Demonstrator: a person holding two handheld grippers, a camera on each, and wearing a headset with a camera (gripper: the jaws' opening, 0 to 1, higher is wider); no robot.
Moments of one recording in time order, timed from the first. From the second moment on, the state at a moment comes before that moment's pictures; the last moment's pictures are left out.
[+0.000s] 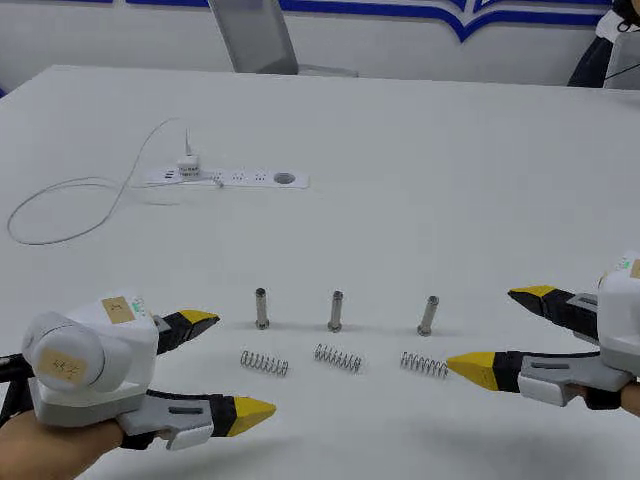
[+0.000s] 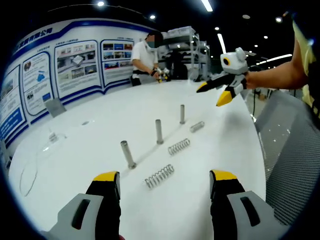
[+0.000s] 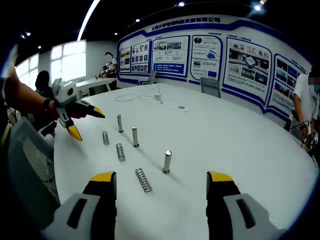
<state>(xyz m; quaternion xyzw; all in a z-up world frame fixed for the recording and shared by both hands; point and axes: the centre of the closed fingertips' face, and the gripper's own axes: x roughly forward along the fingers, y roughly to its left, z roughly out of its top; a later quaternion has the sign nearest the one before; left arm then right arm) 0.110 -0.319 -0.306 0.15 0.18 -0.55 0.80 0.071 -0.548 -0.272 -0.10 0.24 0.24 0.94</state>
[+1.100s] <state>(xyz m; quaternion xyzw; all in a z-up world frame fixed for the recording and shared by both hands) 0.120 -0.328 -0.341 0.23 0.22 -0.60 0.73 0.064 -0.559 -0.265 -0.09 0.23 0.21 0.95</state>
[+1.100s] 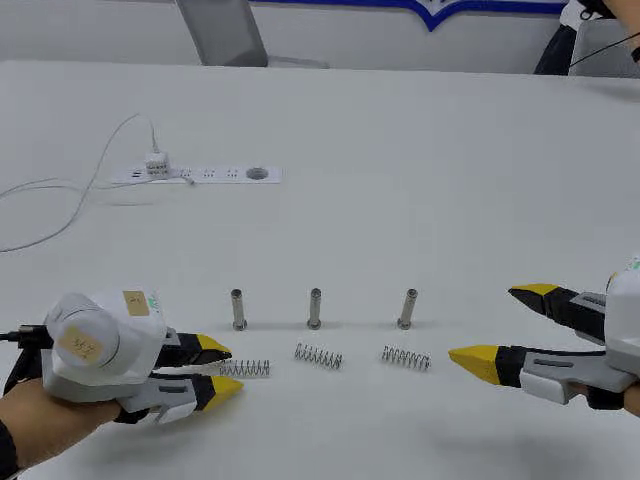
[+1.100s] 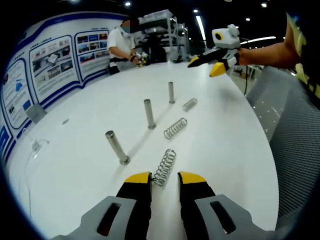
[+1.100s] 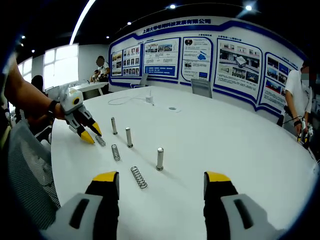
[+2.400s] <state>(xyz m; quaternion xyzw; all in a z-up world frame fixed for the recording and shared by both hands) 0.072 -0.354 -0.289 0.19 0.14 -0.63 0.74 0.049 -0.494 -0.234 -0.11 0.25 0.37 0.89</state>
